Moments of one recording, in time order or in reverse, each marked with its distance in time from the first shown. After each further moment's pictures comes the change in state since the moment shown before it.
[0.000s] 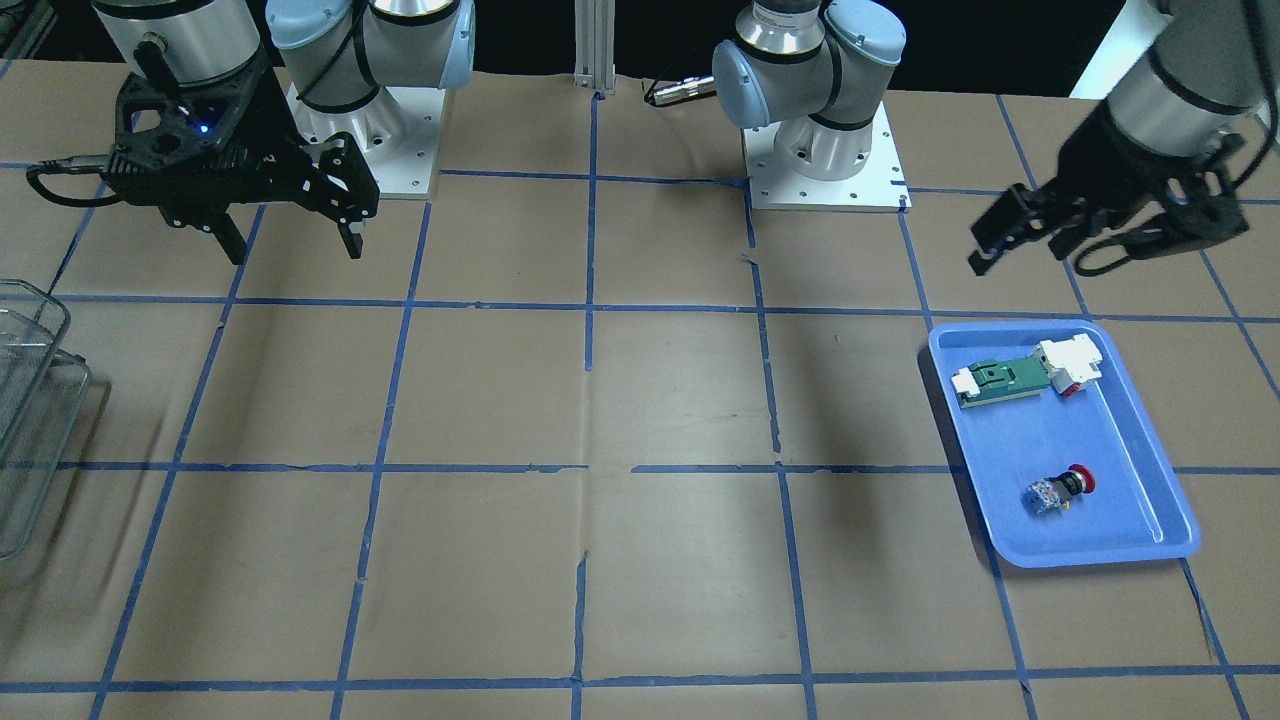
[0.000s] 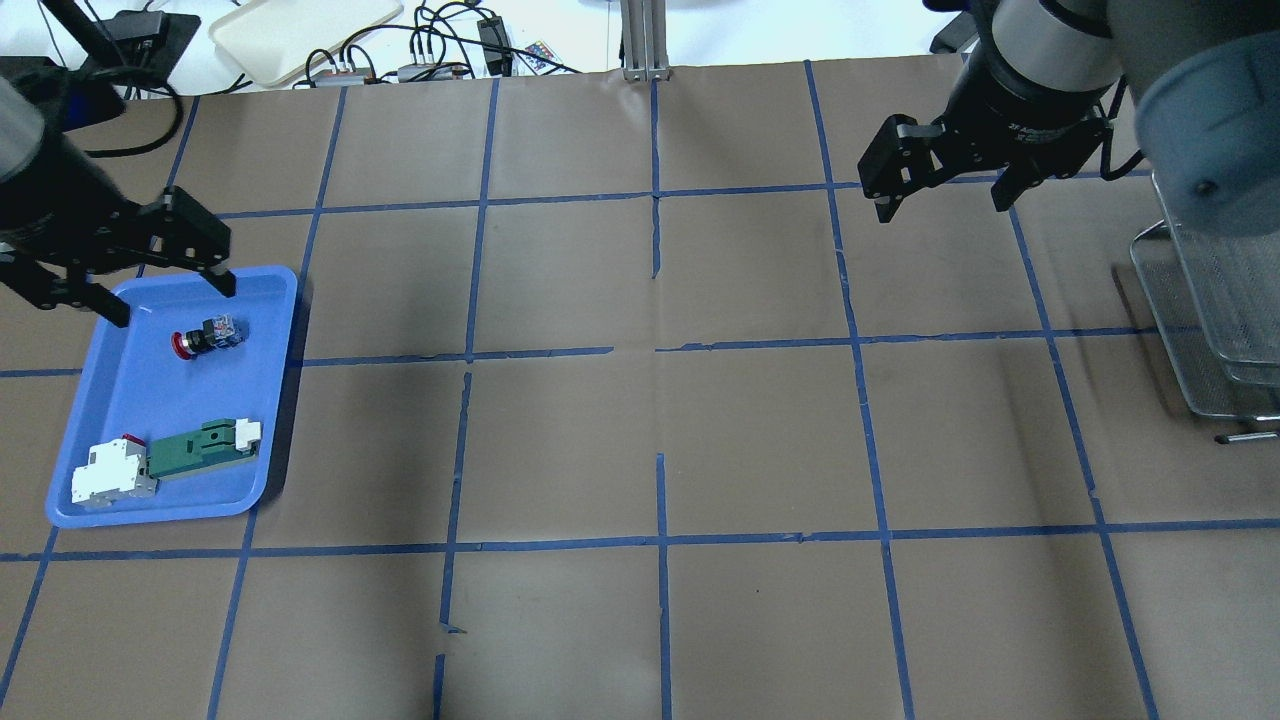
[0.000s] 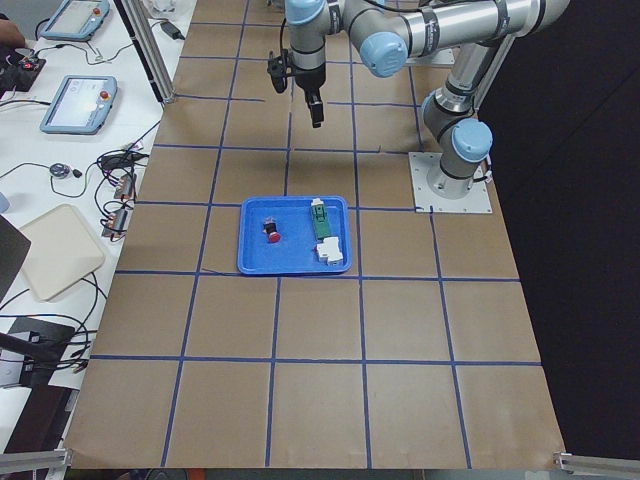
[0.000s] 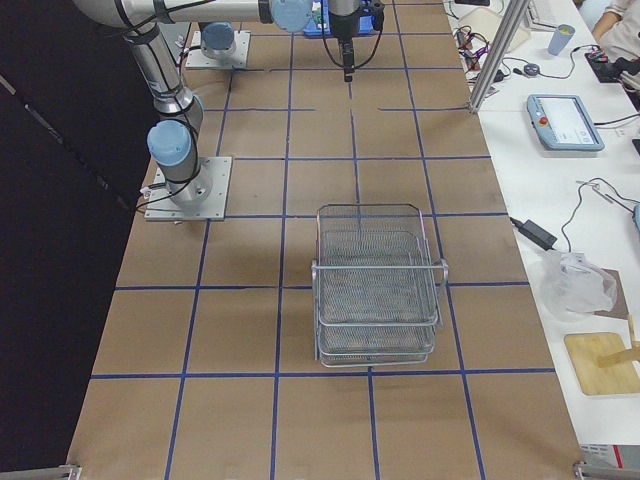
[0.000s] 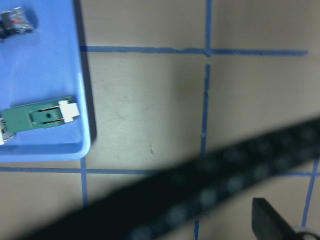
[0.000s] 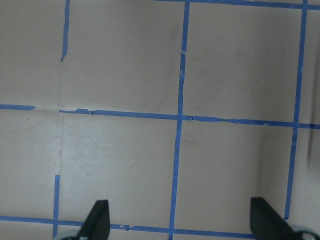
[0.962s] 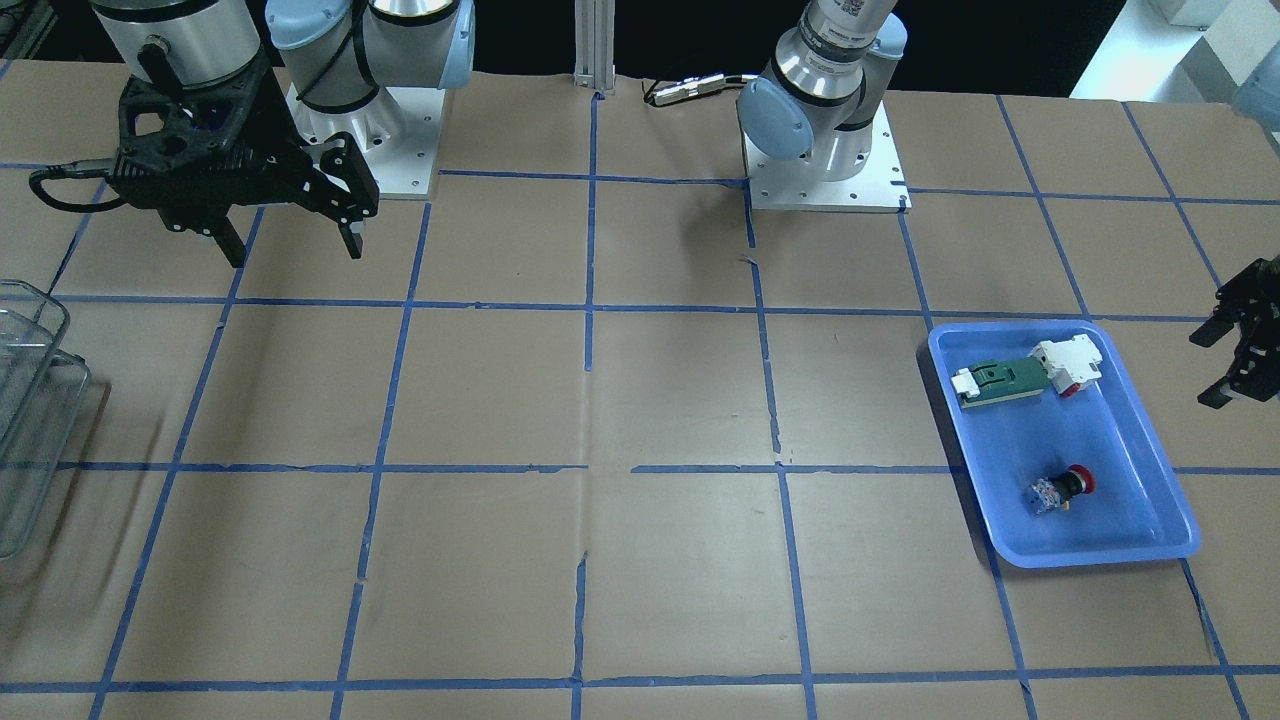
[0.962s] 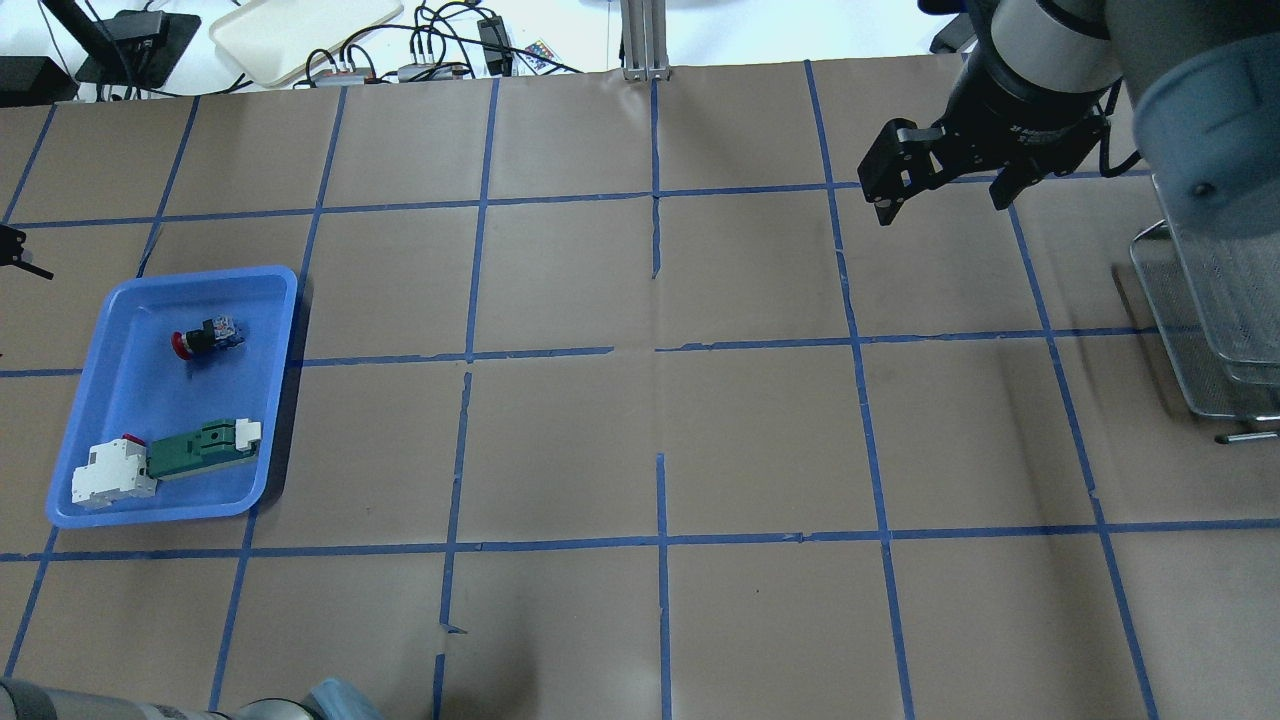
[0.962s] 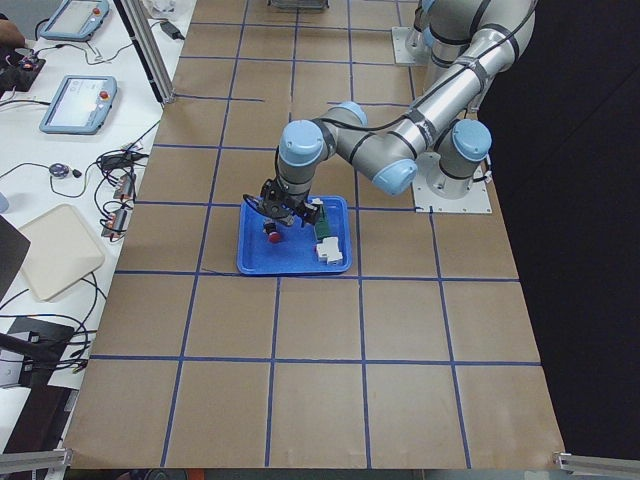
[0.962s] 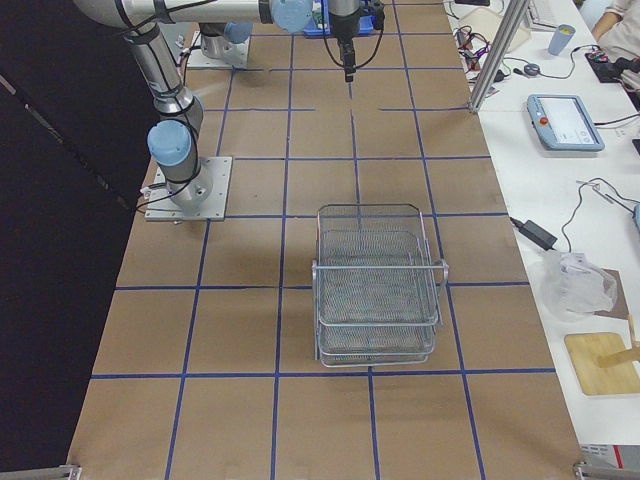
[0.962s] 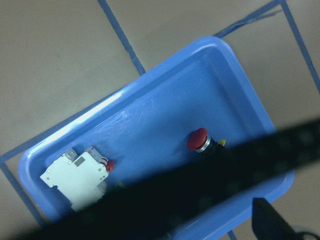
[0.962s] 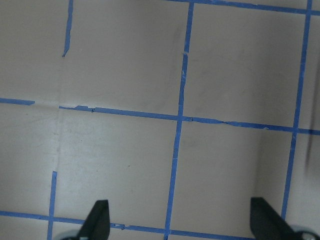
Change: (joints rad) left arm 0.365 -0.282 -0.005 0.371 -0.145 -0.486; right arm 0.000 0.000 0.002 -0.005 -0.001 -0.056
